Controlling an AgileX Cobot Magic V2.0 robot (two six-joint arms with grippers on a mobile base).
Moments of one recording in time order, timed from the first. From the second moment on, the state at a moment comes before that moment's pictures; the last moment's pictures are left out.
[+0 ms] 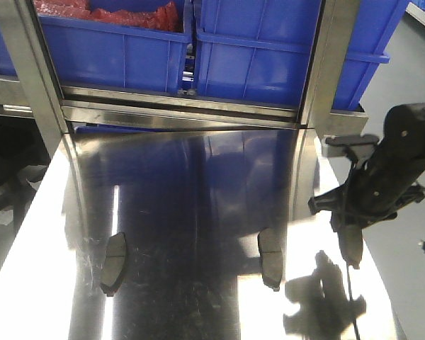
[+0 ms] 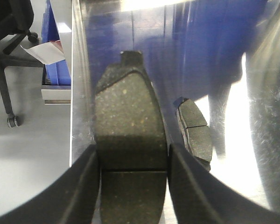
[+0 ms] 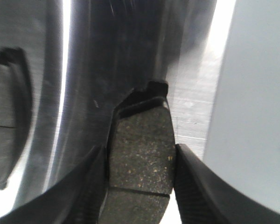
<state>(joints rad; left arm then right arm) -0.09 0.67 -0.58 -0.09 0.66 -0.04 0.16 1.70 -1.19 0.03 0.95 0.00</state>
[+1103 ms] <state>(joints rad) -0.09 0.67 -0.58 -0.09 0.66 -0.04 0.16 0.51 -0.55 0.03 0.76 0.00</state>
